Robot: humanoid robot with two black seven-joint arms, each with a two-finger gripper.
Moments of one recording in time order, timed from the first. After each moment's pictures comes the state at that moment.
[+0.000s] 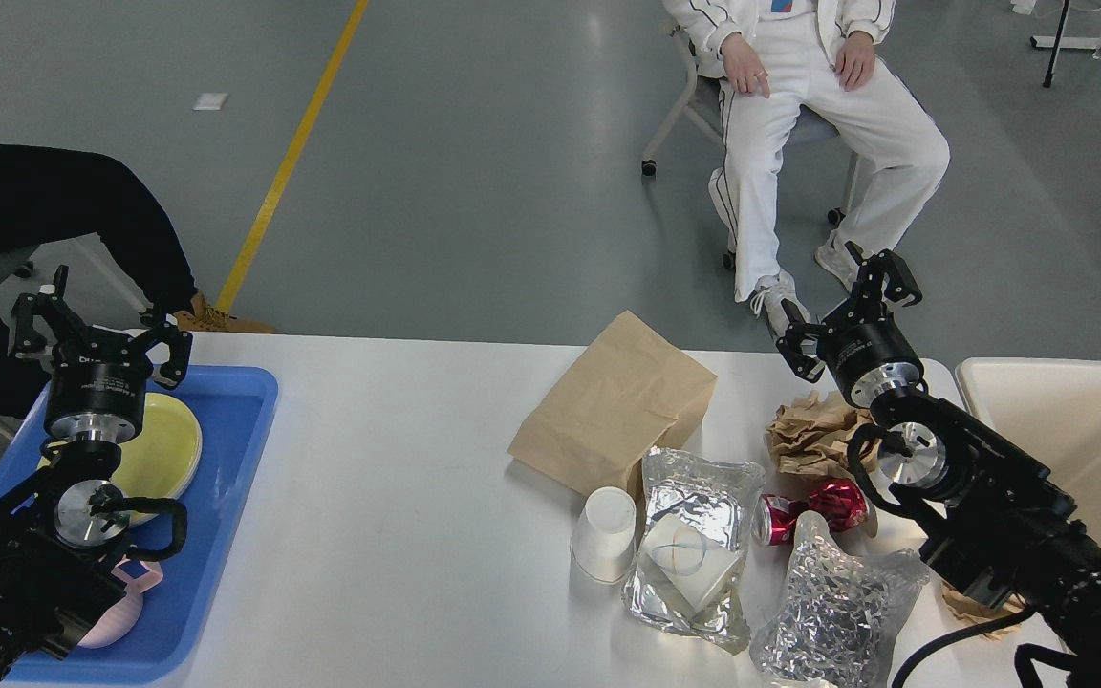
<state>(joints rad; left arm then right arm) -0.64 0.27 -0.89 -0.28 -0.19 -0.60 -0.55 0.68 -0.19 0.77 0.52 -0.07 0.22 0.34</state>
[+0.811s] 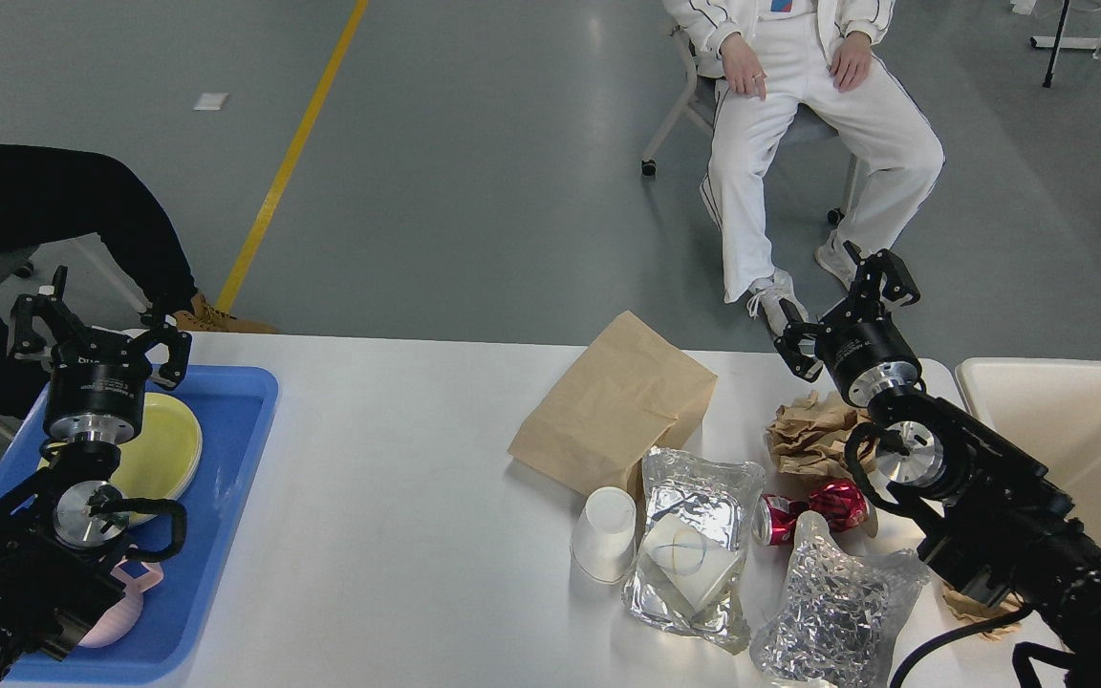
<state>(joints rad) -0.64 0.27 -0.89 -0.28 -0.19 -0.60 -0.55 0.68 -0.19 0.77 0.52 -0.07 0.22 0.34</state>
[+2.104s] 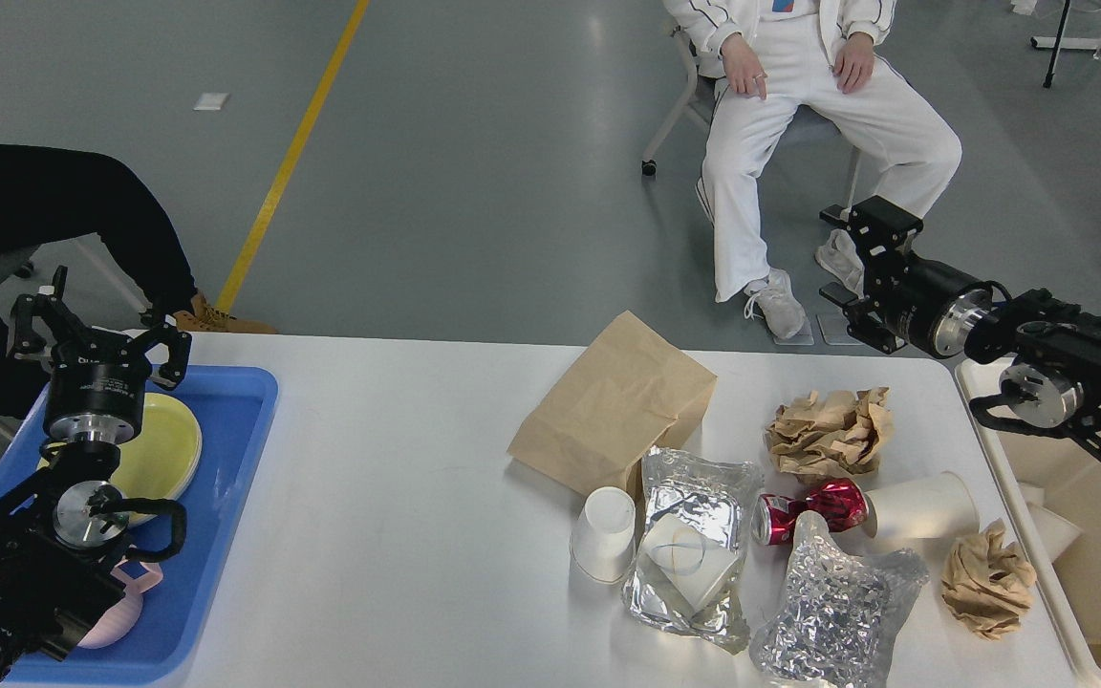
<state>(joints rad) -0.64 0.27 -0.89 -0.28 -0.19 -0.60 -0.55 1.08 -0.58 -0.19 0.77 -0.12 0.22 0.29</state>
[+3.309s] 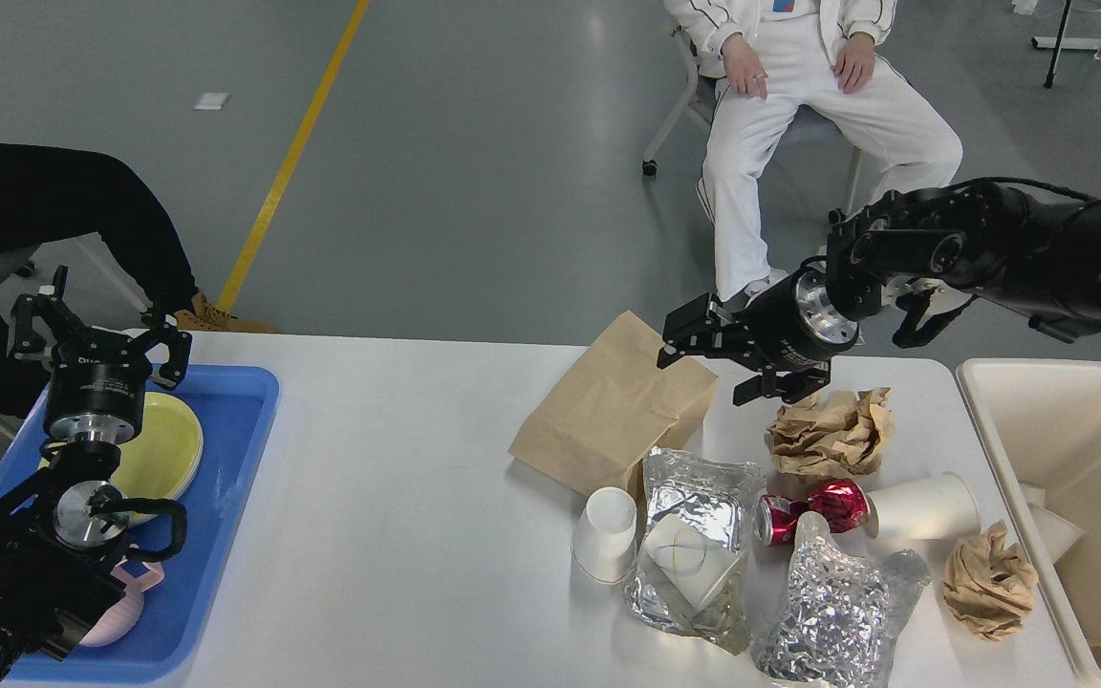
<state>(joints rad) -0.64 0.27 -0.89 -0.28 -0.19 -0.60 -0.55 1.73 -0.13 -1.16 0.94 0.16 0.66 0.15</state>
